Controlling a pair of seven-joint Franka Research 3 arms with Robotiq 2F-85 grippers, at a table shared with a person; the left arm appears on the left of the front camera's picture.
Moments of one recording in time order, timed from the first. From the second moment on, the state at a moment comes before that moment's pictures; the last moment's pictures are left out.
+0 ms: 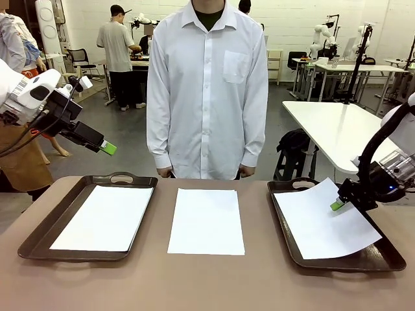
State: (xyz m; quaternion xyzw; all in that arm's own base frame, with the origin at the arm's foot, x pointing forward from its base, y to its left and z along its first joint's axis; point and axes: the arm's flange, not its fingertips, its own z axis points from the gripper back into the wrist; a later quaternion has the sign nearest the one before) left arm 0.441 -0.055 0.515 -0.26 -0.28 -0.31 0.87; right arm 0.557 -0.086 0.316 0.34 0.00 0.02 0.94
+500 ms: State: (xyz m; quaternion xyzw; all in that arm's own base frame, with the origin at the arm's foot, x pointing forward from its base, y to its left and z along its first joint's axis) left arm 0.441 -0.055 0.515 -0.26 -0.28 -0.31 0.87; right arm 0.554 -0.096 0.320 0.31 -0.01 0.02 0.95
